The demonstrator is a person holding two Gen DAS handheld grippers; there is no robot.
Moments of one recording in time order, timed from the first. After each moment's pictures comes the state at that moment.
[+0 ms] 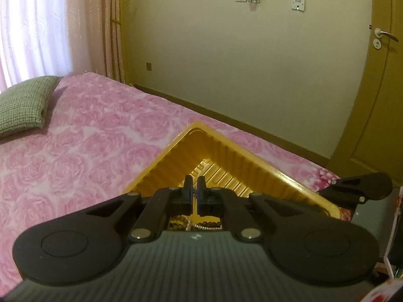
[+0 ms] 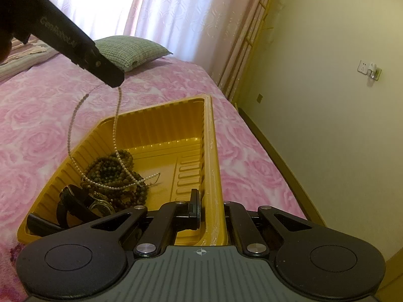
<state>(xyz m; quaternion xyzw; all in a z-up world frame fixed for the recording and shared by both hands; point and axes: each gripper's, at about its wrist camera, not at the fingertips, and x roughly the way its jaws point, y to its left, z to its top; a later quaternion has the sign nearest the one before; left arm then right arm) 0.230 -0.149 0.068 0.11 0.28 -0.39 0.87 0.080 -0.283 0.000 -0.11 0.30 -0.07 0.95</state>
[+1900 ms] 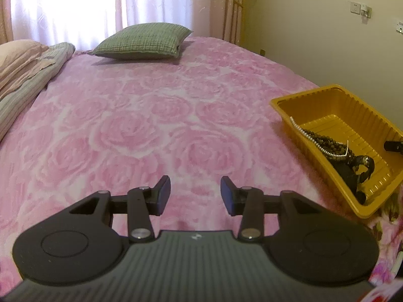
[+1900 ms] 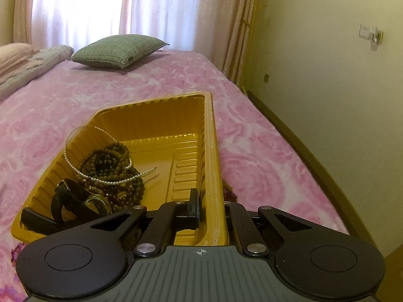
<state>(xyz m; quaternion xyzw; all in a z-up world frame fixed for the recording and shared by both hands) 0.172 0.045 -0.023 0.03 0.32 -0.14 0.94 0.089 -0.319 -0.018 -0.03 0.32 -0.05 0.95</state>
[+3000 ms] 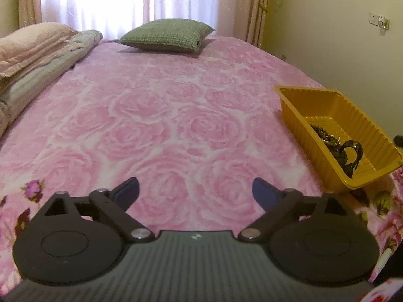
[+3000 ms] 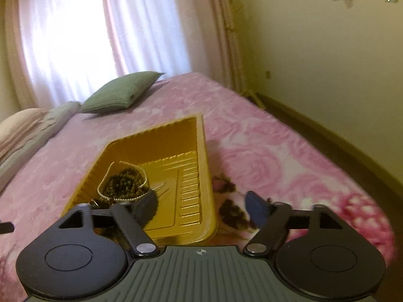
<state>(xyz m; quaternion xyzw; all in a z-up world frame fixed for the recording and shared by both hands) 0.099 0.029 -0.027 -0.01 0.33 -0.07 0.94 0.030 -0.365 -0.001 0.13 0.26 -0.02 0.96</state>
